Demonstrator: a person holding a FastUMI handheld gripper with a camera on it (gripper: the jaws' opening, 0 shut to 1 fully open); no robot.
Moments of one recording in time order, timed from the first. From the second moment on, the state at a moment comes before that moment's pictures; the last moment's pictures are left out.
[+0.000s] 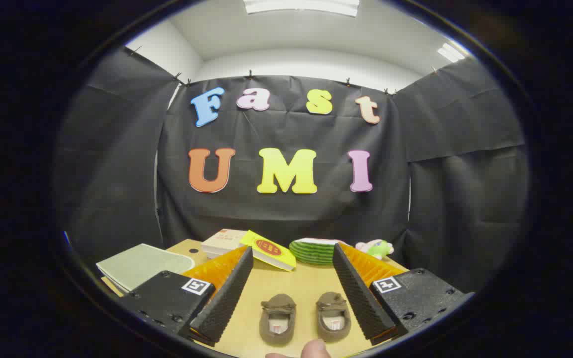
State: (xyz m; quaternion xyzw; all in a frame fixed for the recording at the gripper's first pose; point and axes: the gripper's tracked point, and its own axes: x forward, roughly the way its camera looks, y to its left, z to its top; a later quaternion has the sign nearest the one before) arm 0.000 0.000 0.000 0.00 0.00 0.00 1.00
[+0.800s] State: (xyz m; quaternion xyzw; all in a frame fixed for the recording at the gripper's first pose) arm -0.001 0.009 0.000 0.01 0.01 0.01 1.00
